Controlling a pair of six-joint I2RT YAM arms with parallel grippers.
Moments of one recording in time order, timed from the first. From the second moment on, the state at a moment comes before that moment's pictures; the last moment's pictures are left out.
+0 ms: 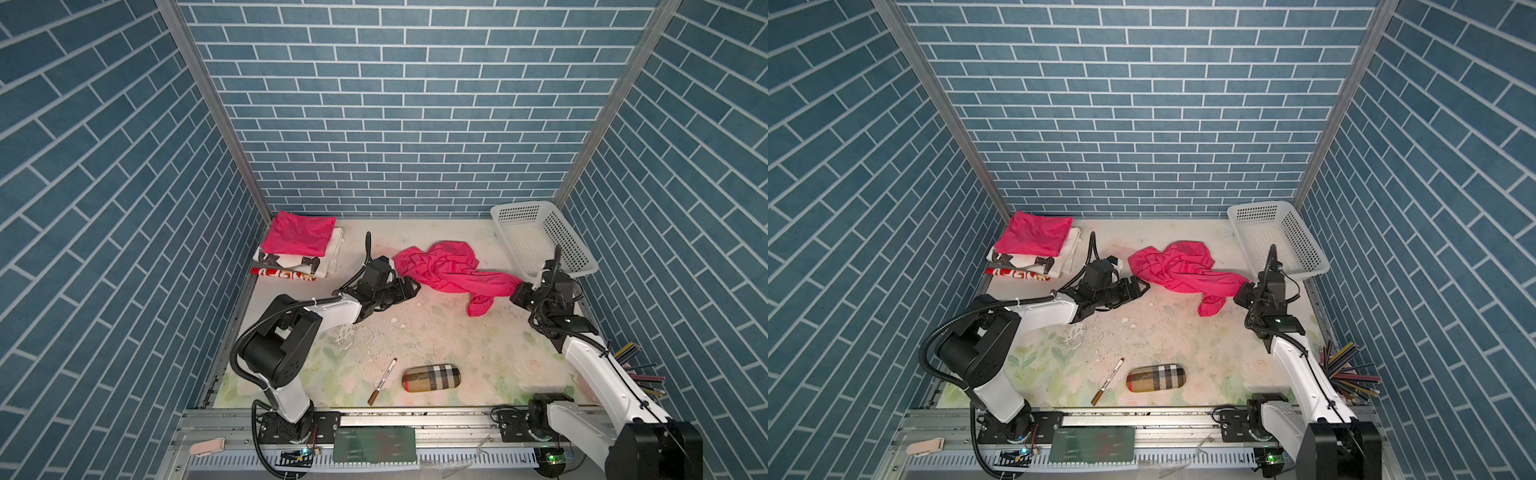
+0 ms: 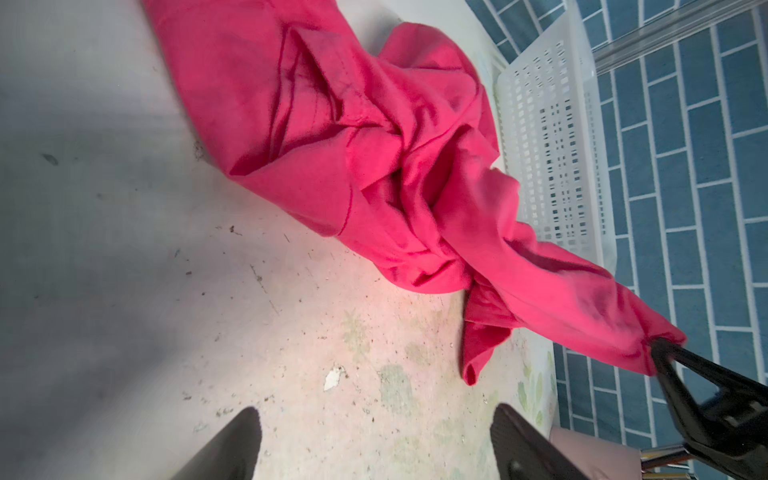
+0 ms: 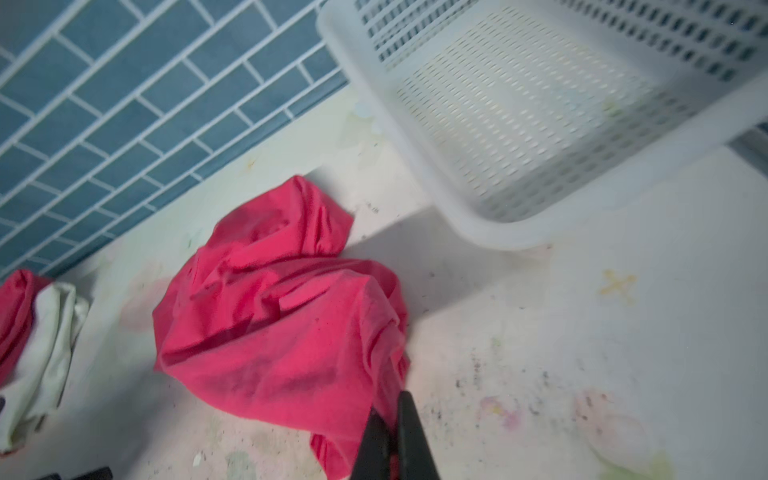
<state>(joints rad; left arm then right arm) -0.57 1.75 0.89 0.21 0.30 -0.88 0.03 0.97 0.61 -0.22 -0.04 0.50</state>
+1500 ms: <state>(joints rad) -0.58 2.23 1.47 0.14 0.22 -0.89 -0.24 0.96 0.73 -0.16 -0.31 0.54</state>
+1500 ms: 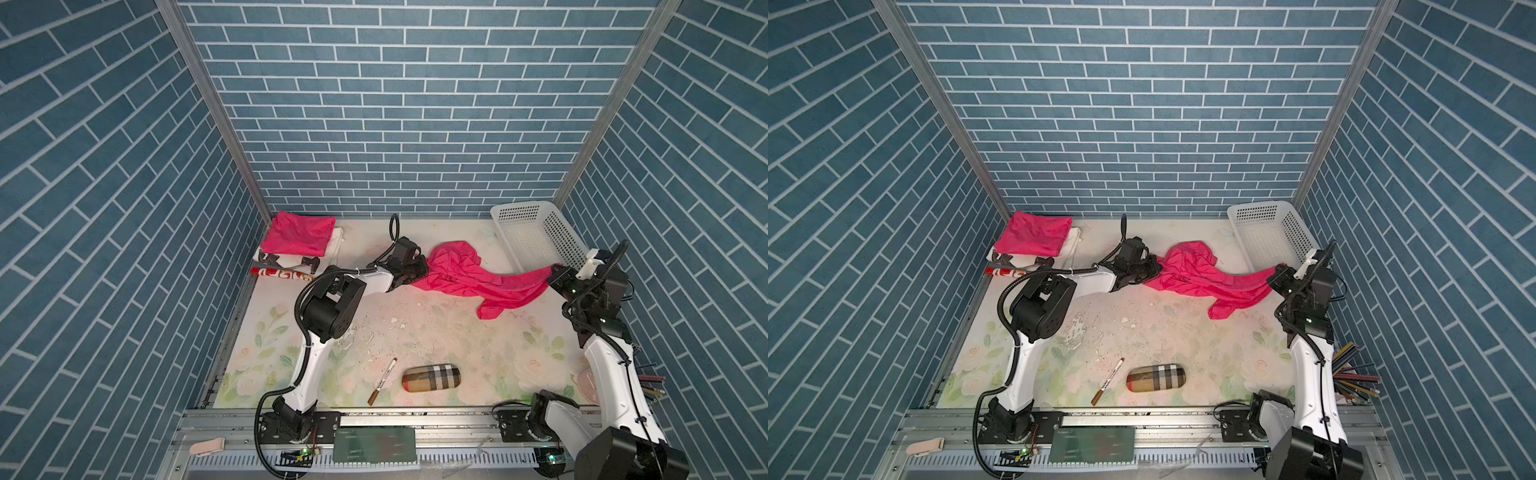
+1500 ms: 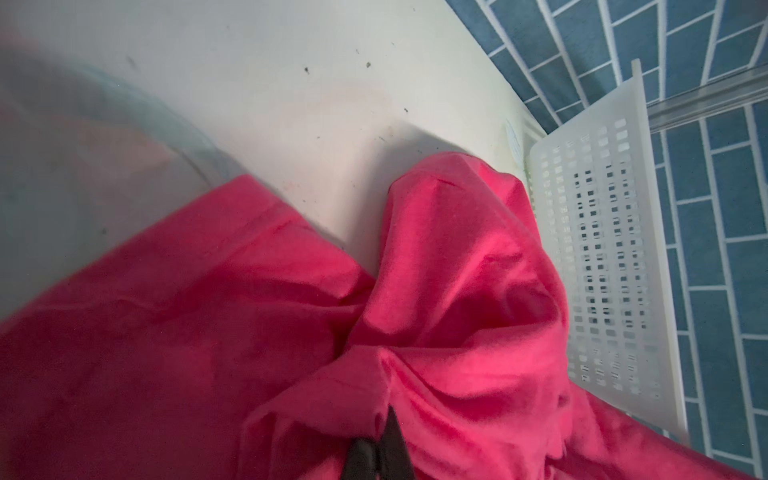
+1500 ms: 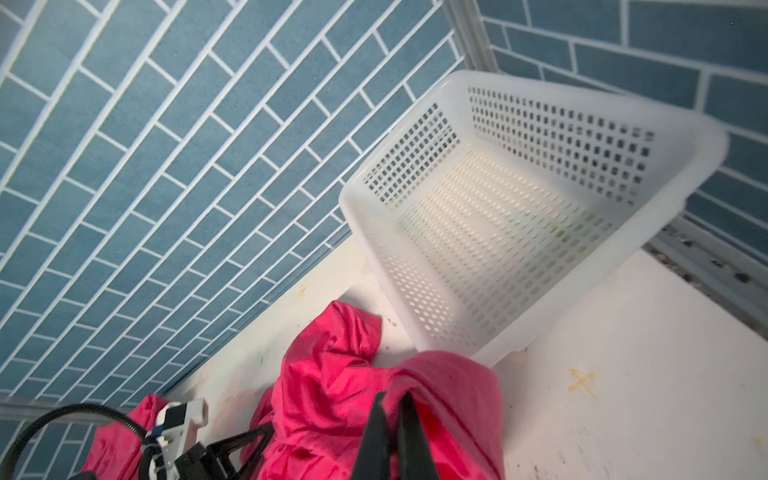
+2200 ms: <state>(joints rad) -0.27 1.56 1.80 -0.33 -0.03 -0.54 -0.04 1.18 1.26 -0.15 -0.42 0.48</state>
